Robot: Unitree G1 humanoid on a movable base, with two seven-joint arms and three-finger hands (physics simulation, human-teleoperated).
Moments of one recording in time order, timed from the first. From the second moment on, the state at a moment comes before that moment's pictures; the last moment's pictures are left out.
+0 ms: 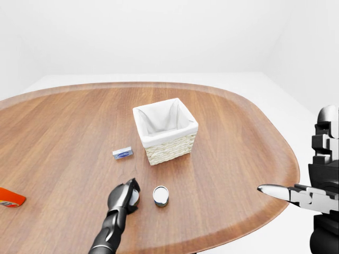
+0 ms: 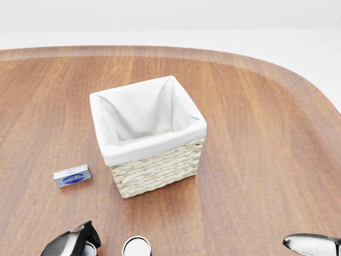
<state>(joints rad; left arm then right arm) -0.07 0.19 -0.08 0.74 0.90 -0.09 0.30 0.38 -0.23 -0.29 -1.05 0.37 0.09 -0.19</state>
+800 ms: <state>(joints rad) -0.06 0.14 0.15 0.02 0.77 -0.09 0.38 0.37 -0.23 -0.29 -1.05 0.37 0.09 -0.19</state>
